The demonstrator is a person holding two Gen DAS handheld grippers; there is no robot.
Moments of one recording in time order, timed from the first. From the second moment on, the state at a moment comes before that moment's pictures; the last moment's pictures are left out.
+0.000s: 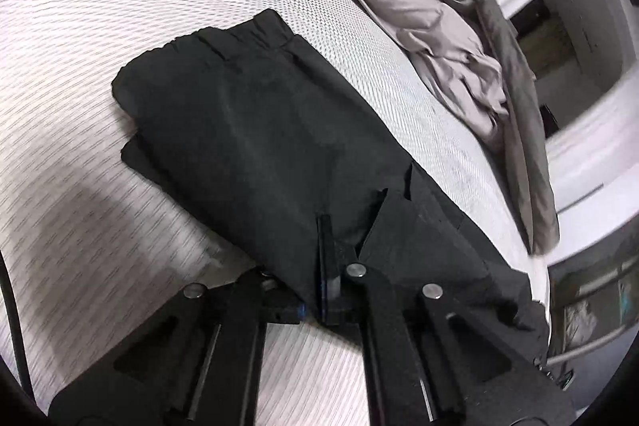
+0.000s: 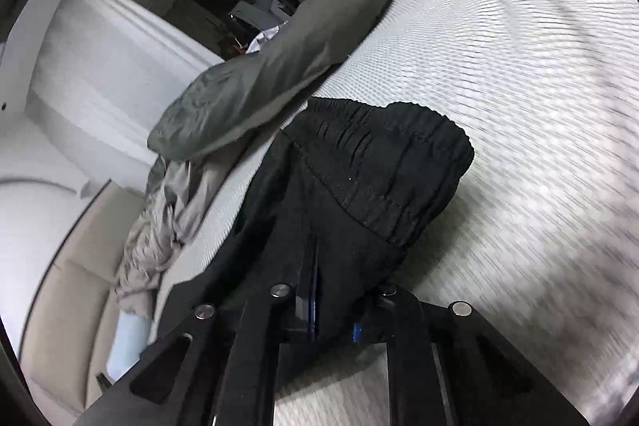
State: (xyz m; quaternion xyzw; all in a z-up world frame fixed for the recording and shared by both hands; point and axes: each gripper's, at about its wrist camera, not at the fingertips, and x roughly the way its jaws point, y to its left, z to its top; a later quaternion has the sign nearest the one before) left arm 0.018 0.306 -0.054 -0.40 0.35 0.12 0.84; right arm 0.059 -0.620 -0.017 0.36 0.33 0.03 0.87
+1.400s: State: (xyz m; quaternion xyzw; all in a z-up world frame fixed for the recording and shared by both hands) left arm 0.129 0.111 0.004 -0.12 0.47 -0.01 0.87; right arm 0.201 -0.285 -0.010 -0.07 0.53 0.26 0.81
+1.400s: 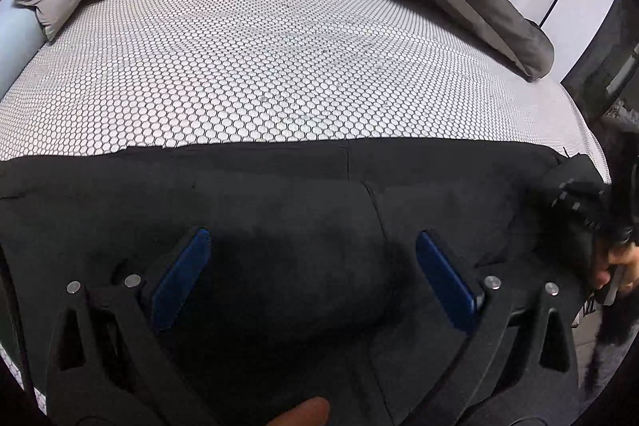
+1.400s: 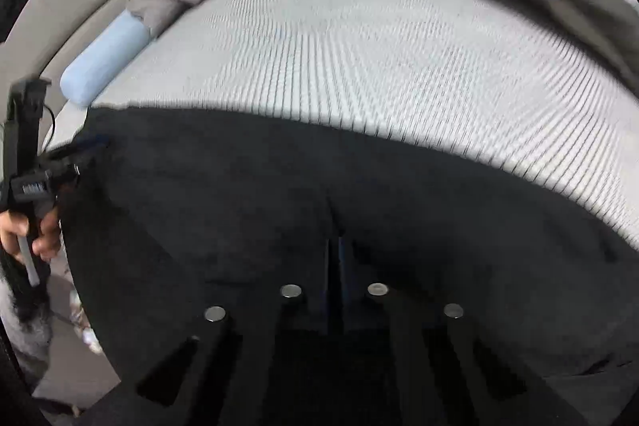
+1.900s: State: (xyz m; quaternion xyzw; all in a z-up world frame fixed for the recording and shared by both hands) left arm 0.191 0.033 -0.015 0.07 0.52 -0.09 0.85; right arm 0.179 -0.432 0.024 0.05 0.45 0.12 0.88
